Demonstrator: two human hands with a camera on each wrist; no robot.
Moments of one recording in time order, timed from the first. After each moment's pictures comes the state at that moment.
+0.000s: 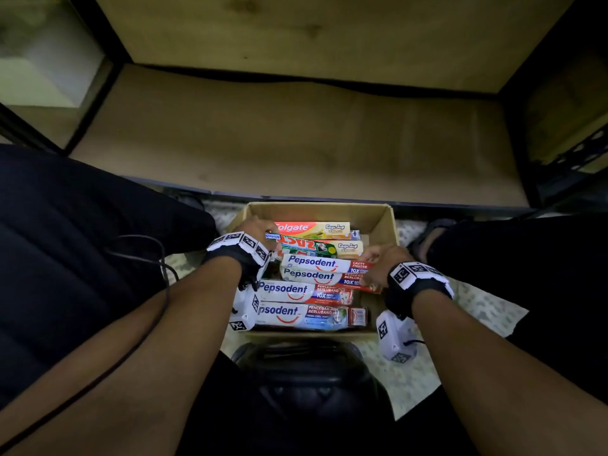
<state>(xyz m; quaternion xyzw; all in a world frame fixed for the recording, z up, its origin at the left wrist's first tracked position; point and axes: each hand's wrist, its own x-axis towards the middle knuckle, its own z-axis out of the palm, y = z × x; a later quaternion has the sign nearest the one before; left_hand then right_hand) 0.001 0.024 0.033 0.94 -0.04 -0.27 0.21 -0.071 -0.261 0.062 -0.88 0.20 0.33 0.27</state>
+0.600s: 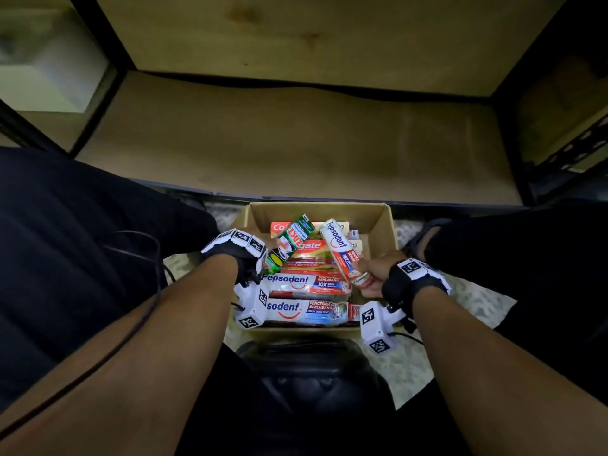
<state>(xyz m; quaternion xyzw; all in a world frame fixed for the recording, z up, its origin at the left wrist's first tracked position) -0.015 0.021 0.054 0.90 0.10 -0.37 0.21 -0.089 -0.249 0.064 -0.74 0.38 0.34 0.45</state>
